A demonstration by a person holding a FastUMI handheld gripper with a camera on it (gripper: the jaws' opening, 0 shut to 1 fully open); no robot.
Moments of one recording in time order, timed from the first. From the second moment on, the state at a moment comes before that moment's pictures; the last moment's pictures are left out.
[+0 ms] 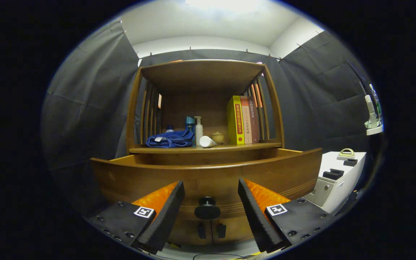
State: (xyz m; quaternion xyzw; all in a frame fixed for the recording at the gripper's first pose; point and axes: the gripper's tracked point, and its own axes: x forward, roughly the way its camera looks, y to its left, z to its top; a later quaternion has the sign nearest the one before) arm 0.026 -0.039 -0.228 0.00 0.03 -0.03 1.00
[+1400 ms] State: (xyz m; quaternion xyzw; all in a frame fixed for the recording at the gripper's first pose) arm 0.106 -0.055 -0.254 0.06 0.11 -0.01 0.99
